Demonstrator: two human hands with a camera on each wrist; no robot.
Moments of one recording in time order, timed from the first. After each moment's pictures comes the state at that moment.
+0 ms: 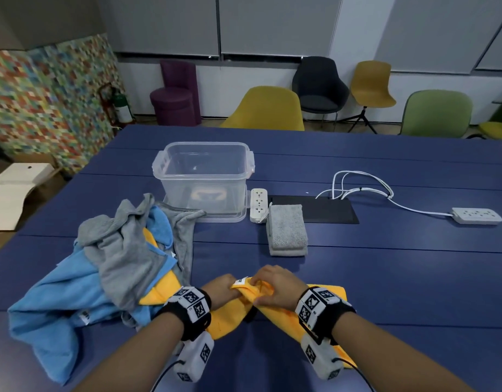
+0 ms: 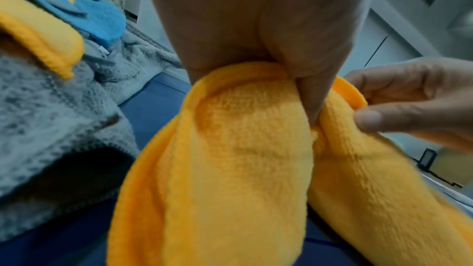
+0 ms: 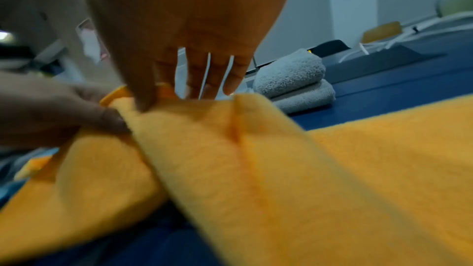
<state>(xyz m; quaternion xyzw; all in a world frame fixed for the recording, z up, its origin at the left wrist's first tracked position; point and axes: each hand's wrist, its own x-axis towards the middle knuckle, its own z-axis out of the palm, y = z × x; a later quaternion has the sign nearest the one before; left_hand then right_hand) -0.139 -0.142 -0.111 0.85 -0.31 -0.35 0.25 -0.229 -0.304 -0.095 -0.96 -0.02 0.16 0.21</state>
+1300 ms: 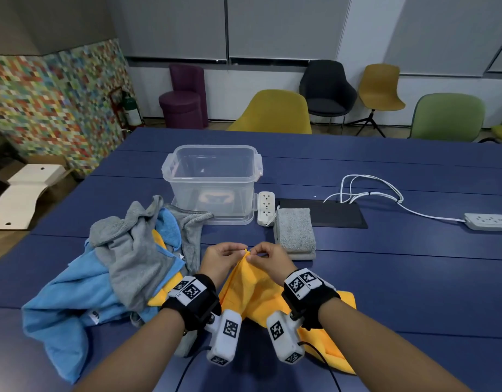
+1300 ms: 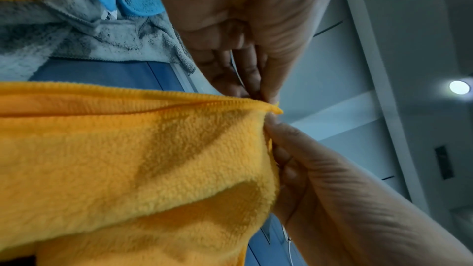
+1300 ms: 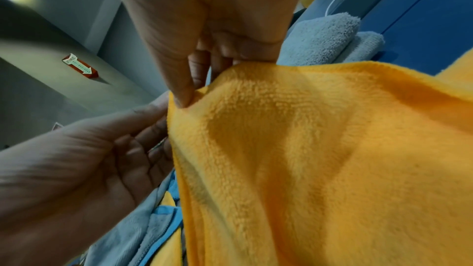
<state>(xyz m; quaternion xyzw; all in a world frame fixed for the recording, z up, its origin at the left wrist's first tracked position) -0.120 -0.149 -0.083 0.68 -0.11 -0.22 0.69 -0.179 -0.284 -0.087 -0.81 0.13 -0.05 0.57</state>
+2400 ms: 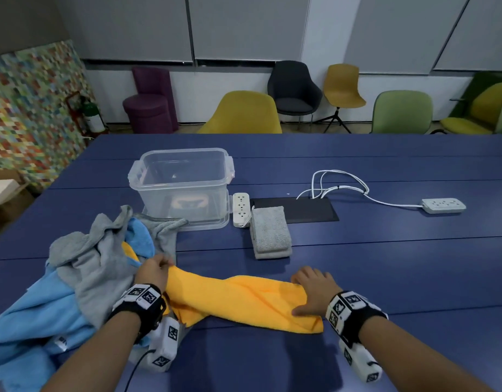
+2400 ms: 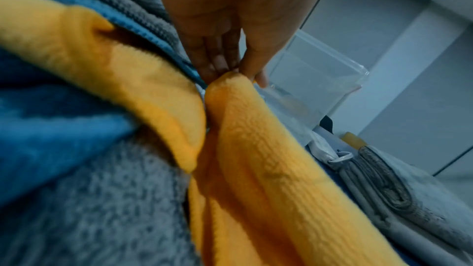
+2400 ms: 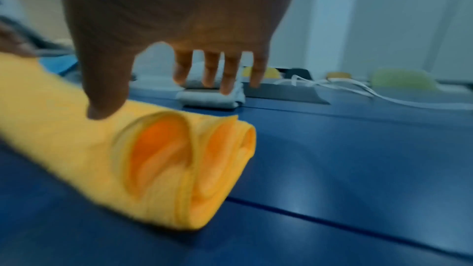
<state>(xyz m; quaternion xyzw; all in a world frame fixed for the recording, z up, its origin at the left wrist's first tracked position) -0.053 -0.088 -0.130 0.92 -0.08 -0.08 0.37 -0.284 -0.376 -0.109 -0.97 0.14 0.20 0.06</state>
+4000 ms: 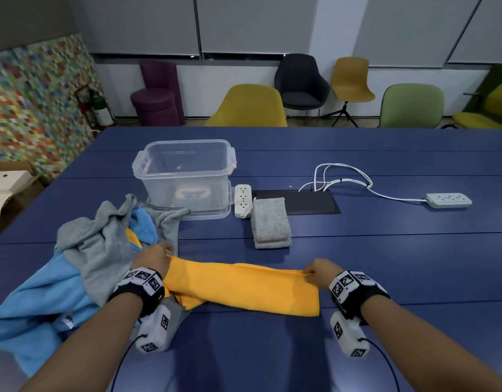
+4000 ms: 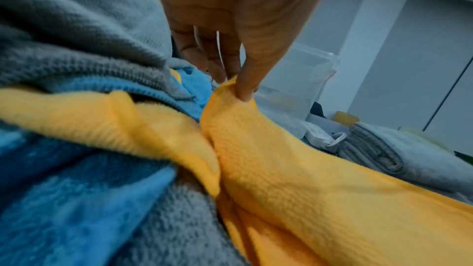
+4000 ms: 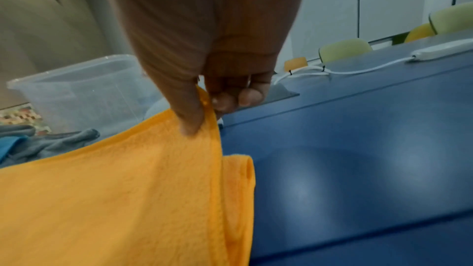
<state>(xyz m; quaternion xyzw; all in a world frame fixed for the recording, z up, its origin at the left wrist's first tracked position) -0.068 -0.083 -0.100 0.97 -0.15 -0.11 0.16 -0.275 -0.401 -0.105 -0.93 0.22 0.26 0.17</state>
